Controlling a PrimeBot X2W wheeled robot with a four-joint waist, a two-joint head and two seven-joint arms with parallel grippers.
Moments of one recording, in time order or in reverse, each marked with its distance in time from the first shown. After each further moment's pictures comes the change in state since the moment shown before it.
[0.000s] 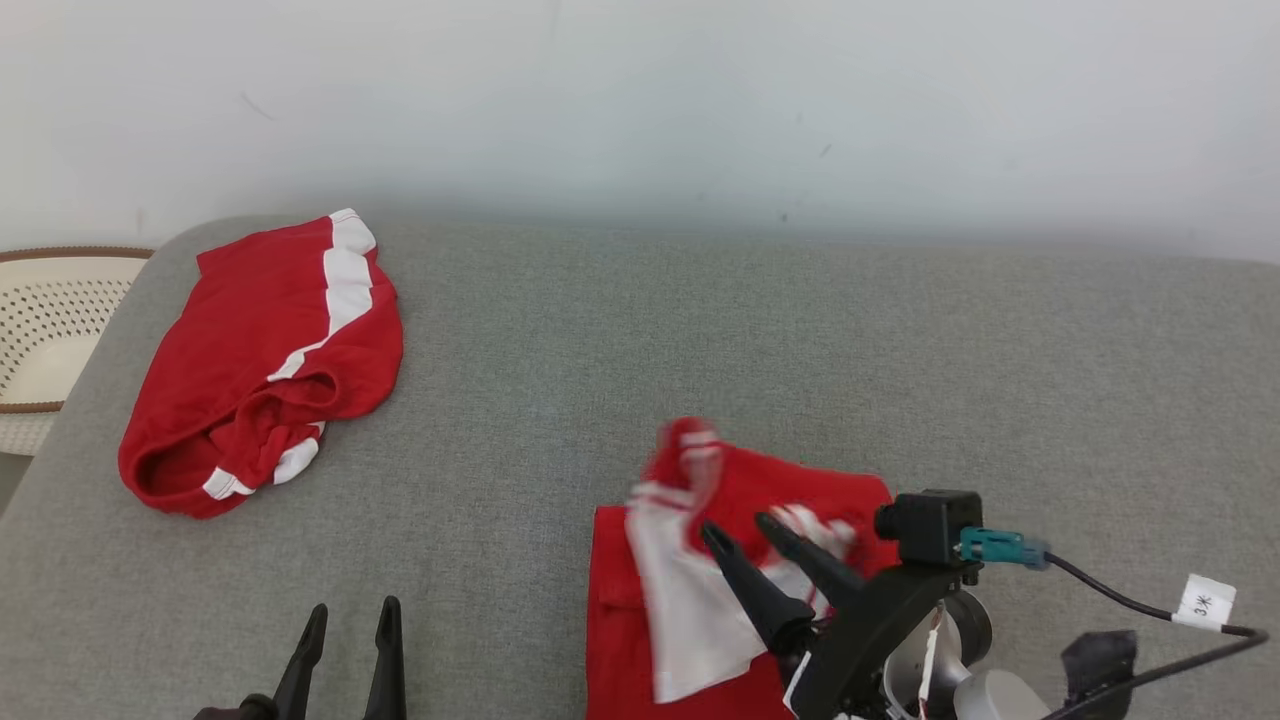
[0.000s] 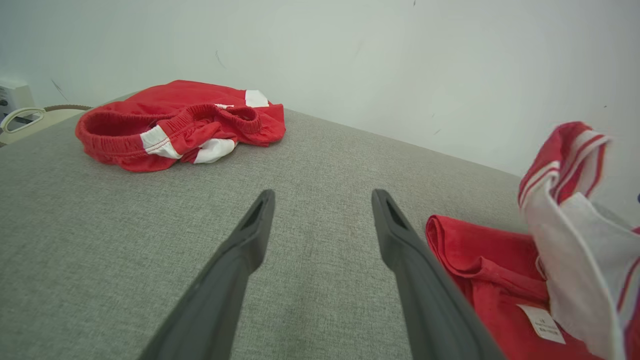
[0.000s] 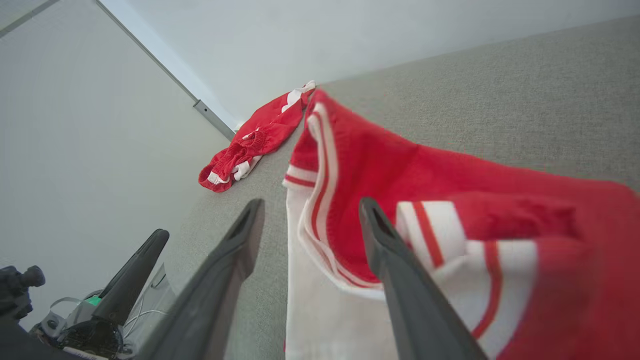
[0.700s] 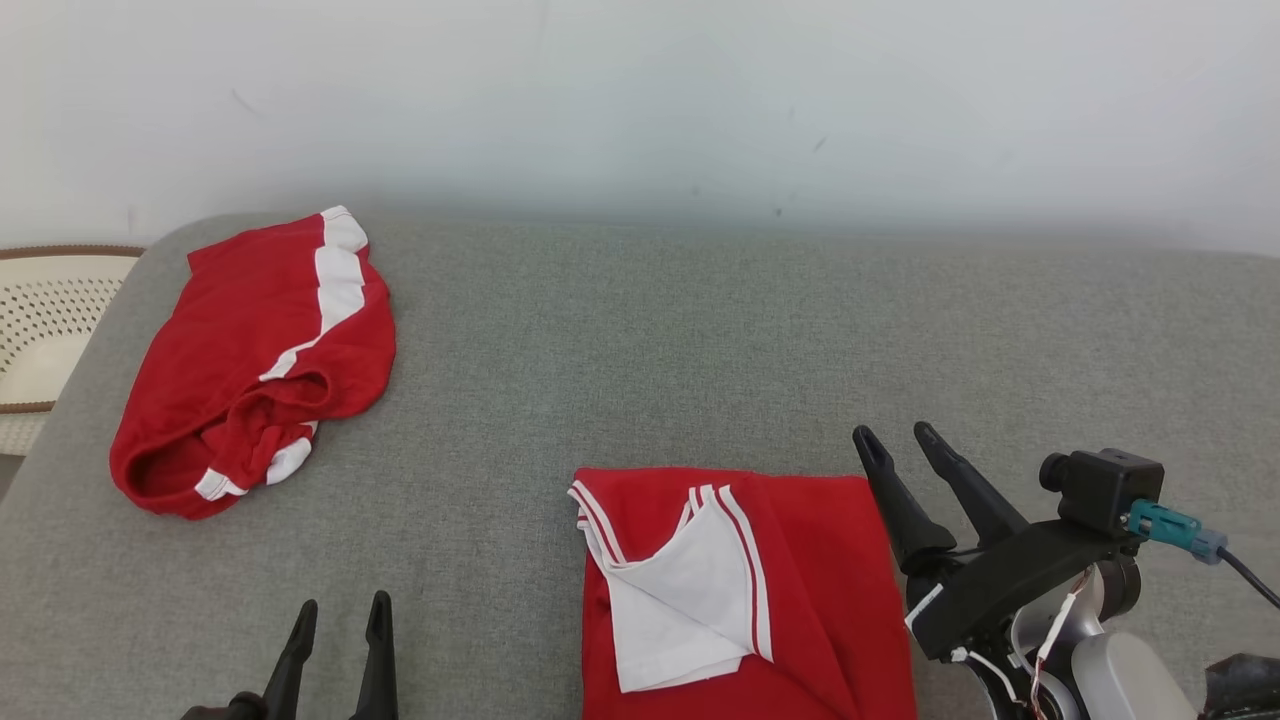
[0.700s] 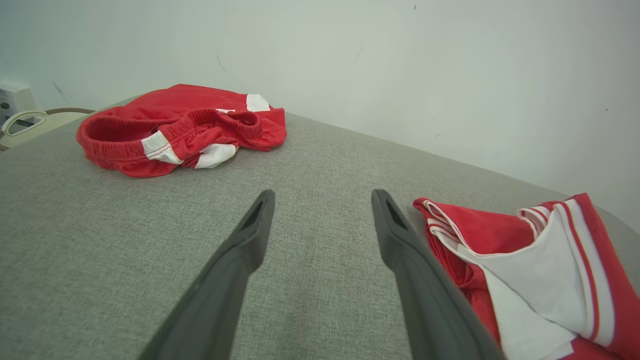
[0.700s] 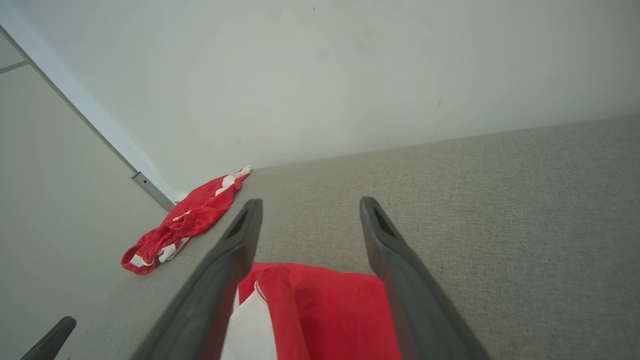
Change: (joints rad) left arm 0.001 0.000 0.014 -0.013 0.000 0.000 0.000; right arm -0.012 -0.080 -0.173 -0.039 -0.061 0.000 -0.152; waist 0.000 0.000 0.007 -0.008
